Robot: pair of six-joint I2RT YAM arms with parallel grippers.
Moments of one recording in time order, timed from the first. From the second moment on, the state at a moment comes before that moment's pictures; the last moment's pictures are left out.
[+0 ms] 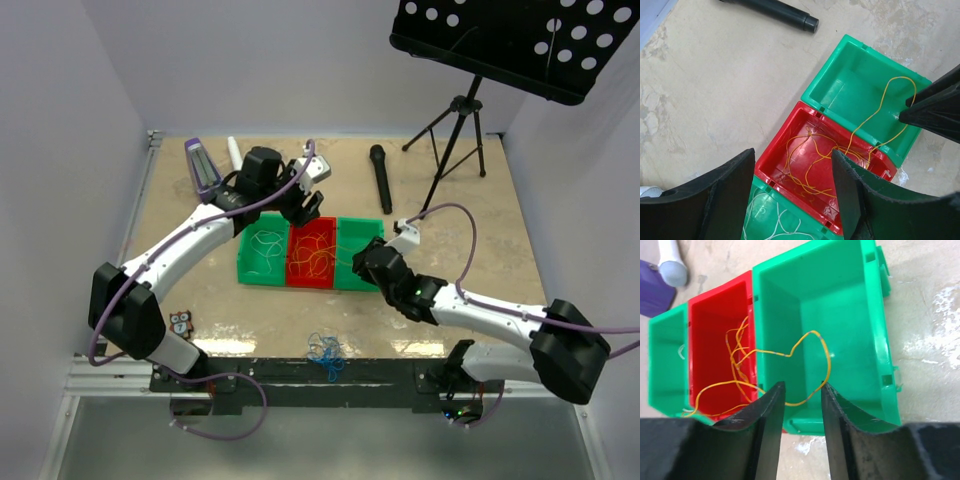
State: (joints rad) left arm -0.54 1.51 1.29 -0.36 0.35 0.32; right arm 0.89 1.17 0.56 0.01 0.57 1.03
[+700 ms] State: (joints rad) left arm -0.44 1.44 1.24 -0.29 0.34 0.26; right arm 0.91 1.41 0.81 0.21 0.58 0.77
